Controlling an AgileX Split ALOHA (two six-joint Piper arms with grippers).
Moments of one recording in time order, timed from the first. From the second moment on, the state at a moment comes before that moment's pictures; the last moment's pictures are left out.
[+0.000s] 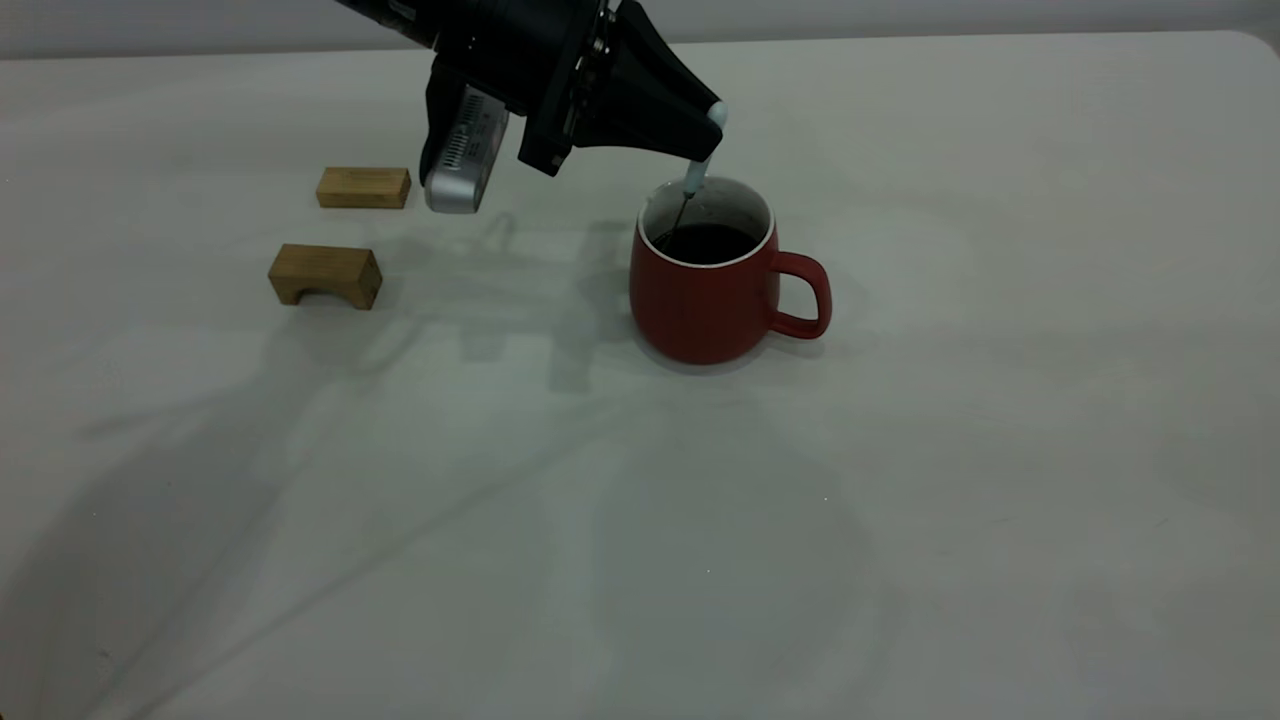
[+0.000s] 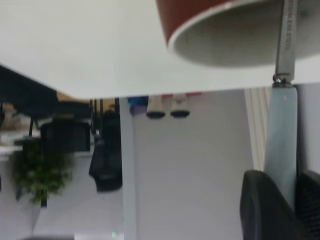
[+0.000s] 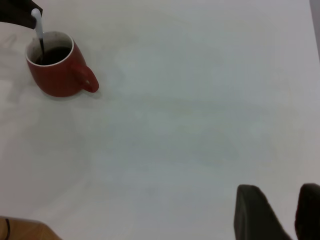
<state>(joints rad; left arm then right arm) -0.29 2.46 -1.62 -1.30 0.94 -0.86 0.05 0.02 -0.47 0.06 1.13 -0.09</state>
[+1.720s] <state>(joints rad) -0.32 2.47 -1.68 -1.13 0.96 -0.99 0.05 0.02 -0.47 0.06 1.13 -0.09</state>
